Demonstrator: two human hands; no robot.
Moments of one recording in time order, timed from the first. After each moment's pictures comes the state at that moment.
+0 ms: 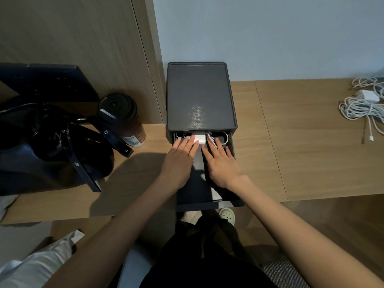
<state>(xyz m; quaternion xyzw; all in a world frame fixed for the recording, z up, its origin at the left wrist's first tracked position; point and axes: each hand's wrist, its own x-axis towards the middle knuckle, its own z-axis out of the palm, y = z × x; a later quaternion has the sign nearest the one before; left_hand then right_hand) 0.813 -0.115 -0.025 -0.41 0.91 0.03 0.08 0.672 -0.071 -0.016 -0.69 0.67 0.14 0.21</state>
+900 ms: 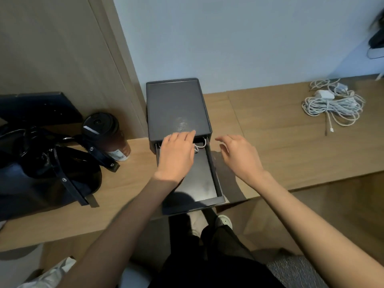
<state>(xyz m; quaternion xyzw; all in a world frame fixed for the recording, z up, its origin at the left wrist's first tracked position) 0.774 -0.103 0.042 -0.45 0.89 0.07 -0.11 0.609 -0.034 0.049 -0.63 0.76 -0.13 0.08</state>
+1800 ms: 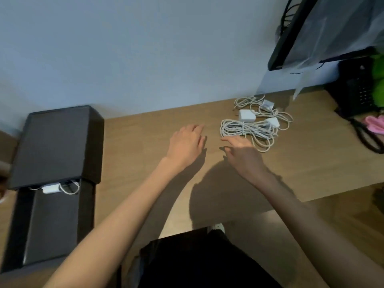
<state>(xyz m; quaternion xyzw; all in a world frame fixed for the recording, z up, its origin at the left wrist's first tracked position) 0.368 -0.097 0.058 -0.40 0.90 0.15 -0.06 0.218 0.002 0.042 -0.56 0.80 -0.14 0.15</state>
